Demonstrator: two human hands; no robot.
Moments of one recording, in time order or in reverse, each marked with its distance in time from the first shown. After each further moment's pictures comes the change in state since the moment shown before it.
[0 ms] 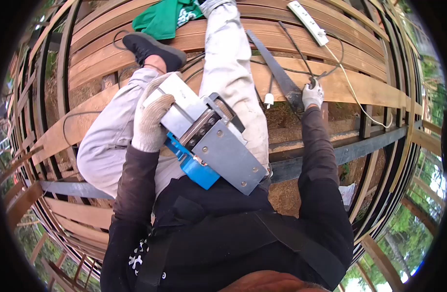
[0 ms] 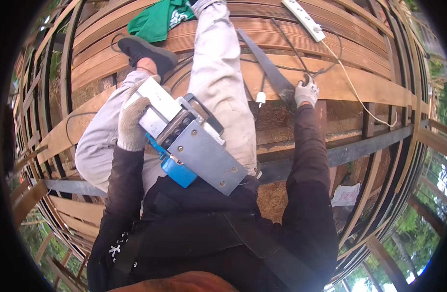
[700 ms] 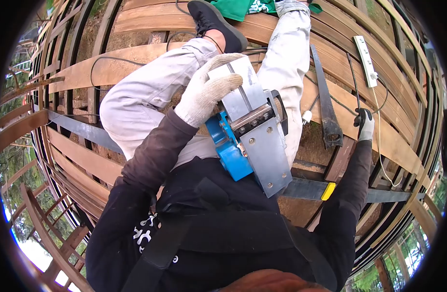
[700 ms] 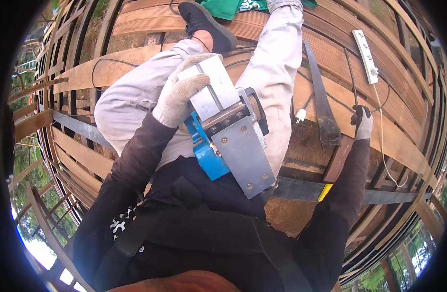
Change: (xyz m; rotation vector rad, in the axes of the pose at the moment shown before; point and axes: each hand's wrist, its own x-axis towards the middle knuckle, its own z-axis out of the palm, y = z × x) left_hand -0.008 0.011 0.005 -0.076 -0.009 -0.009; right_hand 0.077 0.007 -0.059 0.749 -0.473 0.060
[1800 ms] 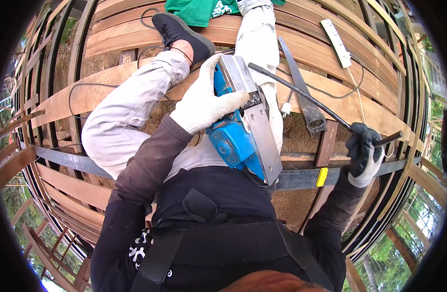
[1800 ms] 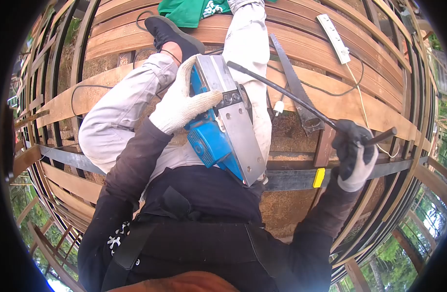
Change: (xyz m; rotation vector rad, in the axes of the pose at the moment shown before) left_hand 0.023 -0.017 0.023 0.663 -0.085 -0.005; right_hand -0.241 -0.187 0.033 0.206 0.116 -0.438
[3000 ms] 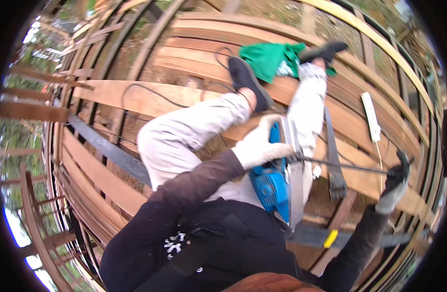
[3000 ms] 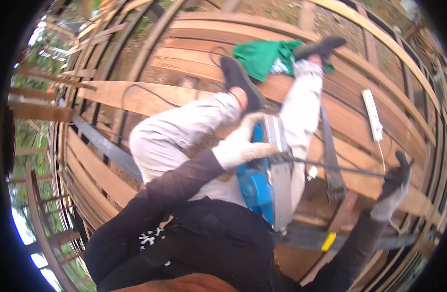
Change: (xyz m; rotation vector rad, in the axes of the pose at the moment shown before) left_hand -0.012 0.019 -0.016 -0.099 0.022 -0.093; right_hand 0.100 0.019 -0.022 -0.087 -0.019 -0.200
